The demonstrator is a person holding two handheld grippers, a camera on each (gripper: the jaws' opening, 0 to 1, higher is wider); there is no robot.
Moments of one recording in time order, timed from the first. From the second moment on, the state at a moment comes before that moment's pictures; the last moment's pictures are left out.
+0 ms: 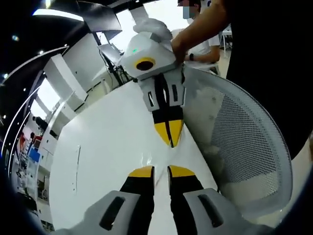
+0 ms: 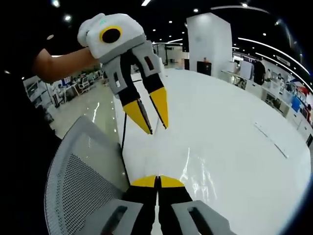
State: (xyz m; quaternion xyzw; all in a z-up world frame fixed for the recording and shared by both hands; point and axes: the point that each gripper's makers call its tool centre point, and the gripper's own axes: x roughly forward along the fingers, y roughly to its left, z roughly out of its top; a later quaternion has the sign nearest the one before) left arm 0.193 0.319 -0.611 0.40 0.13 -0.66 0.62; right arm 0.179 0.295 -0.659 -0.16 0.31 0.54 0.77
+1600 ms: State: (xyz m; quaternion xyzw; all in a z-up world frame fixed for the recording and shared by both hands) left arm 0.187 0.308 -0.625 0.47 0.09 -0.62 0.63; right arm 0.243 0.281 -0.593 -0.16 0.24 0.46 0.84
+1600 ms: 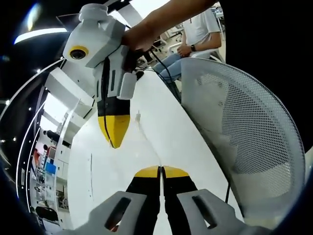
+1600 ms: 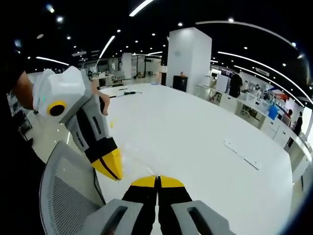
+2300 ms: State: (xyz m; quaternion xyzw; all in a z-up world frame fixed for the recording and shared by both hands) left arm 0.193 0.305 -0.604 0.44 0.08 -0.61 0.66; right arm 0.265 0.267 -0.549 -0.18 0.20 0.44 0.86
